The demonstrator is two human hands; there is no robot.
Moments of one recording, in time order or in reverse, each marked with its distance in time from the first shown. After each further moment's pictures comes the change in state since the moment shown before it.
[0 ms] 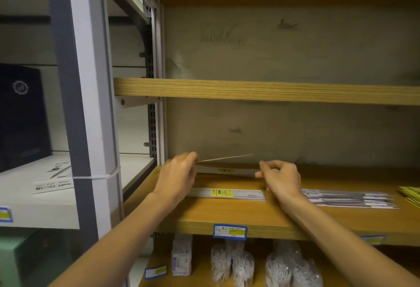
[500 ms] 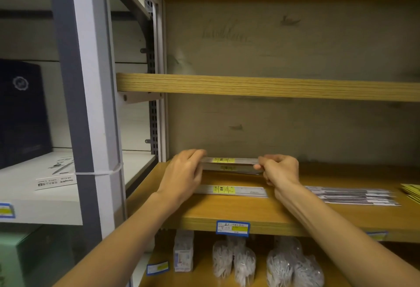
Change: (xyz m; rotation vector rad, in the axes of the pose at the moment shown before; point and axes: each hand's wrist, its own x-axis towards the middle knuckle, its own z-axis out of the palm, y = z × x) left_hand -0.007 0.004 0.002 -0.094 0.027 0.022; right_hand 0.011 -0.010 0.015 0.285 0.056 0.247
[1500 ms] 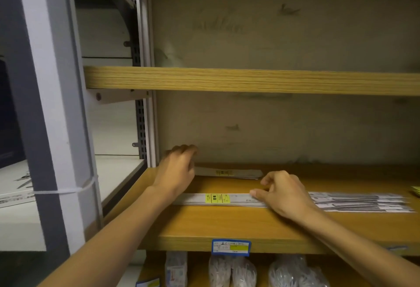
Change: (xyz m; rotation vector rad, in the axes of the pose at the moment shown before) left_hand 0.041 -0.032 0.030 0.081 -0.104 -0.092; right_hand 0.009 0.023 -0.022 -0.917 -0.260 -0.349
